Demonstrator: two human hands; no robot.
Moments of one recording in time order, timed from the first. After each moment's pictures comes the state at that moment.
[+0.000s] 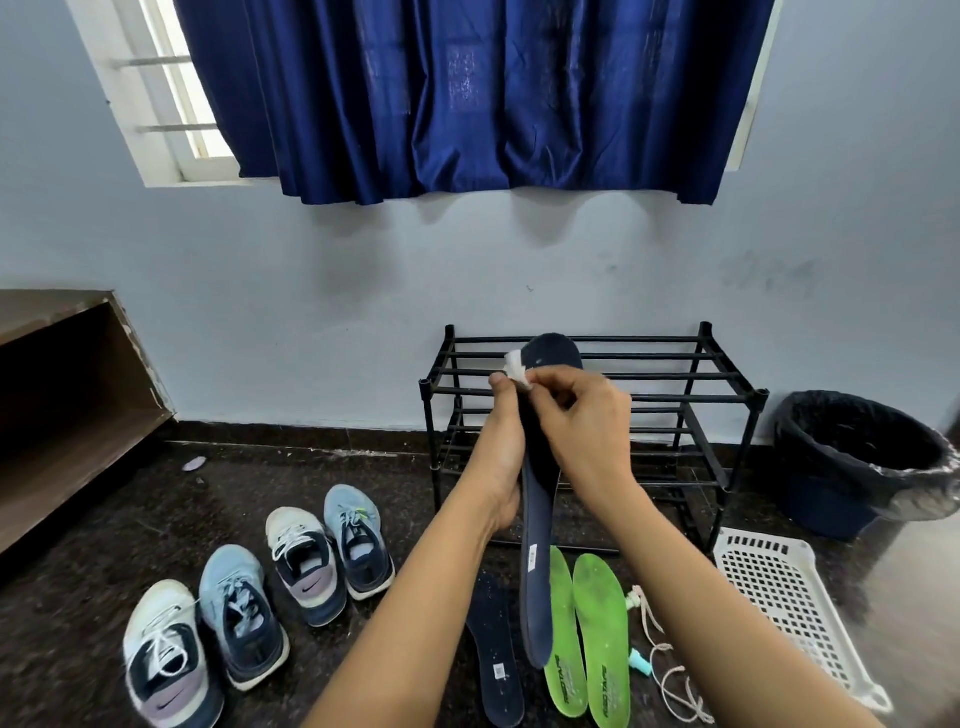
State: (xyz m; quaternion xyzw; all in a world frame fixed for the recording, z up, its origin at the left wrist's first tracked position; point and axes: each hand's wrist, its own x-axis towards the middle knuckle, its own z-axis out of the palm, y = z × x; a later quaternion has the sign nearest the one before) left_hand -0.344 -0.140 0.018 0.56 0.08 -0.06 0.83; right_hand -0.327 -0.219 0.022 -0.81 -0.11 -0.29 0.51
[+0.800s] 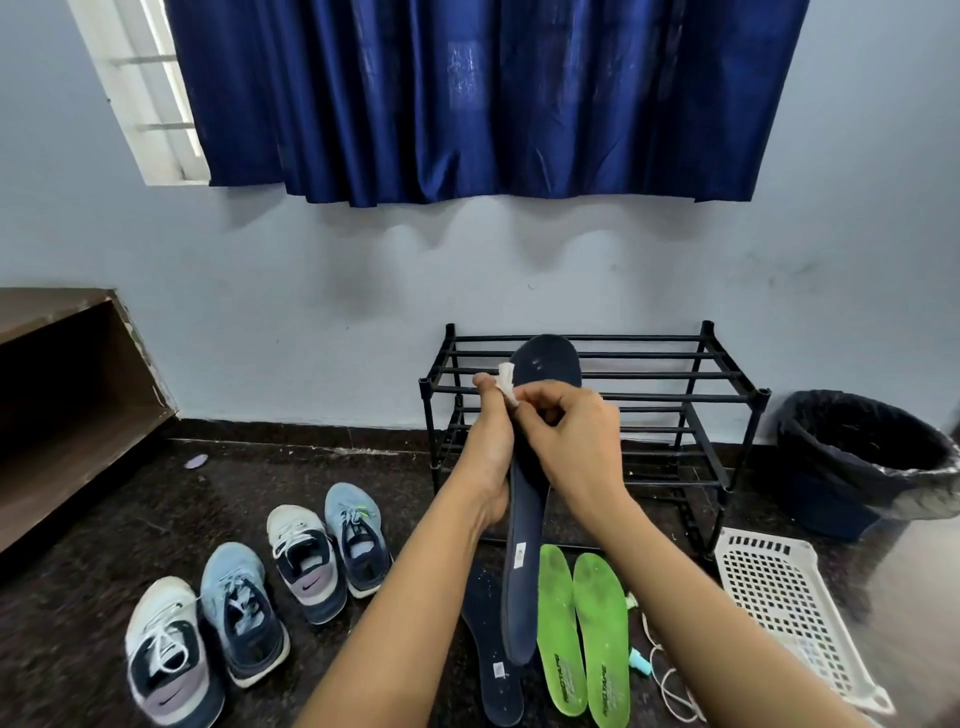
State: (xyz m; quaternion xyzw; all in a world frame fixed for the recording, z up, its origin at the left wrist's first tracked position) left_hand -0.338 -0.134 0.018 0.56 0.11 -0.05 0.82; right_hand -0.331 -0.216 0.013 -0.83 -0.11 -0.25 0.49
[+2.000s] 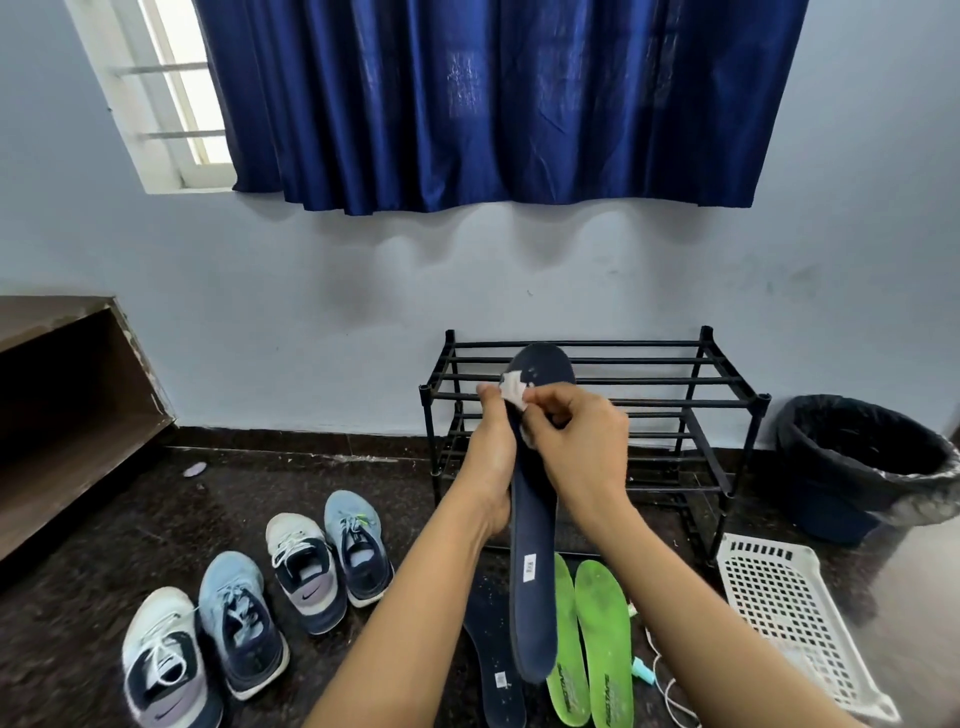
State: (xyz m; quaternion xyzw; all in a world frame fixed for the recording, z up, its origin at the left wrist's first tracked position) left_hand -0.340 -0.133 0.017 0.57 0.12 -0.05 0.81; right_hand -0.332 -0.215 0.013 -0.82 -0.07 -0.26 0.50
